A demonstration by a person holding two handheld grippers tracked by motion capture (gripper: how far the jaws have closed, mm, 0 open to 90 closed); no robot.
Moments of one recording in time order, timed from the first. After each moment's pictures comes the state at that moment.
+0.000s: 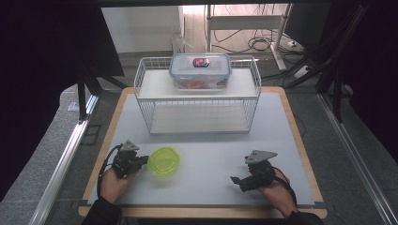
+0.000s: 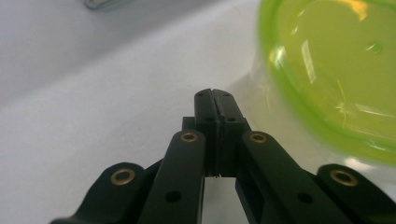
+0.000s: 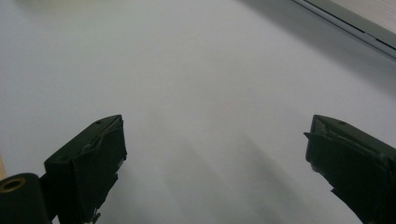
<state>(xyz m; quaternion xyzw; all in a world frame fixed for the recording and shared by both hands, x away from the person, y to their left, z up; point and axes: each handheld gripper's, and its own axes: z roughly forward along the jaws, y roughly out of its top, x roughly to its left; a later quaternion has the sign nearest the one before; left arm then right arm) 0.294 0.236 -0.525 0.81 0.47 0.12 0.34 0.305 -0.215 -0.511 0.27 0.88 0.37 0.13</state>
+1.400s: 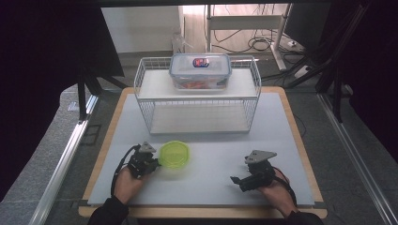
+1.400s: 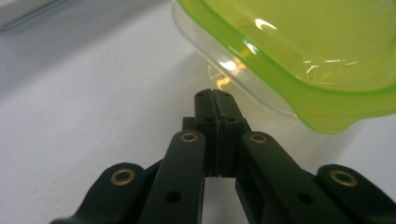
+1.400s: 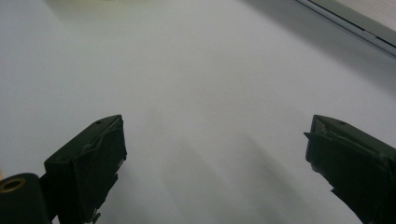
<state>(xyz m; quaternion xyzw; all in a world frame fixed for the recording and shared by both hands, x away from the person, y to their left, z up) 0.309 0.187 -0.529 0.84 0.42 0.11 0.33 0.306 -0.215 -0.512 0.27 0.88 0.36 0.13</state>
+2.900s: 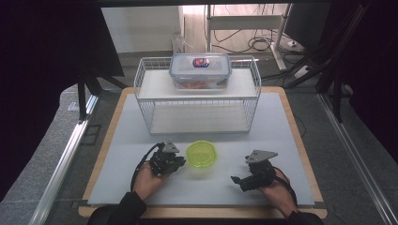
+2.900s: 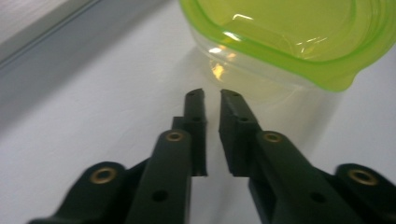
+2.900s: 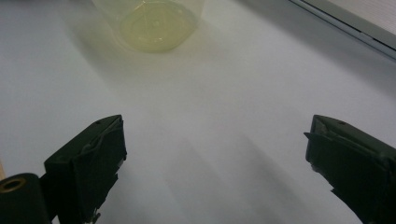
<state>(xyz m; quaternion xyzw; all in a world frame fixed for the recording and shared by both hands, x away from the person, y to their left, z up) 0.311 0.130 -0.514 0.86 0.35 0.11 0.34 0.305 -0.216 -0.511 0.28 0.88 0.37 0.13</state>
